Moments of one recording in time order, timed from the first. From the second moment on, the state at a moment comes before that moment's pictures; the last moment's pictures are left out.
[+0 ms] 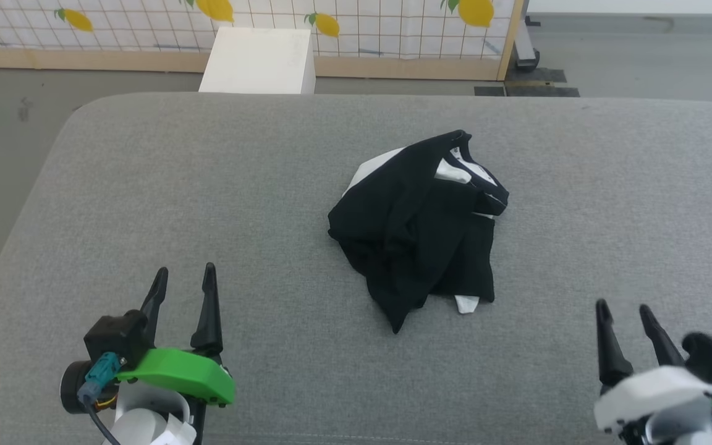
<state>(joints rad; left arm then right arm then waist) -0.10 0.25 -0.23 0.15 -0.45 0.10 -0.25 0.00 -0.05 -0.14 0.24 0.24 0.13 -0.13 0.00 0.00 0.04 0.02</state>
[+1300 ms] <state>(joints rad) -0.13 0.15 -0.19 0.19 -0.41 0.03 -0.26 -0.53 -0.09 -0.02 0.32 0.19 0.13 0.48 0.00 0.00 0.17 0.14</state>
